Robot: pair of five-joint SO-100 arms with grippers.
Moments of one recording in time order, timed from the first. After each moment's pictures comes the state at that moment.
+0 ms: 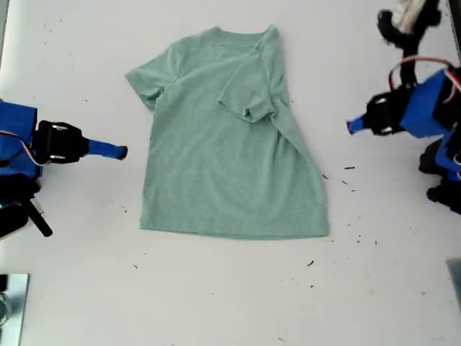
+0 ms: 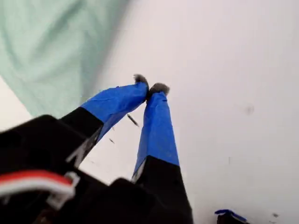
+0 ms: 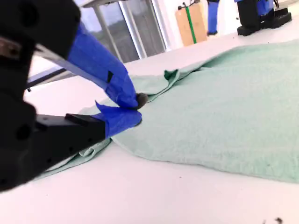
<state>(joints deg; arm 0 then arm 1) -11.7 206.0 185.3 59.1 16.7 29.0 168.3 154.7 70.8 -38.0</state>
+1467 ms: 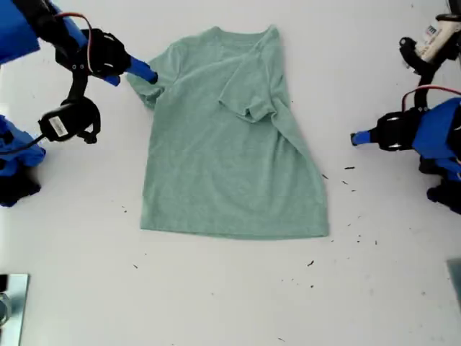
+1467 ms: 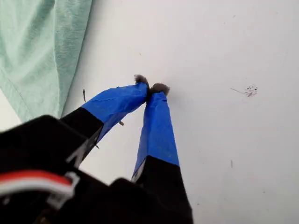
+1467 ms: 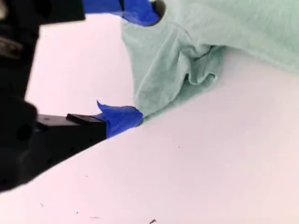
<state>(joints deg) -49.5 107.3 119.6 62.9 41.7 29.3 200.0 175.0 76.6 -33.0</state>
